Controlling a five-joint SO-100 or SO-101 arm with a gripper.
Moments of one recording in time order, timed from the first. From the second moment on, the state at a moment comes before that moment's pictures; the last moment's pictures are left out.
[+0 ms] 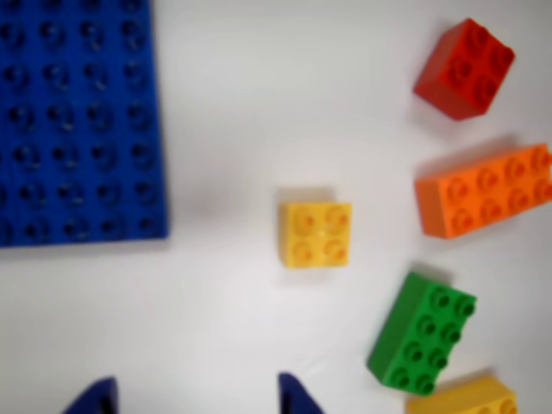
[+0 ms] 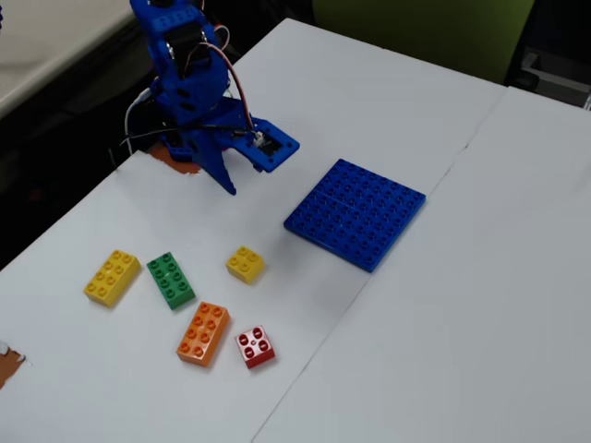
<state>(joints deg) 29.8 110.3 100.2 77.7 -119.5</state>
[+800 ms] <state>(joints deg) 37.9 73.1 75.1 70.2 -133.2</state>
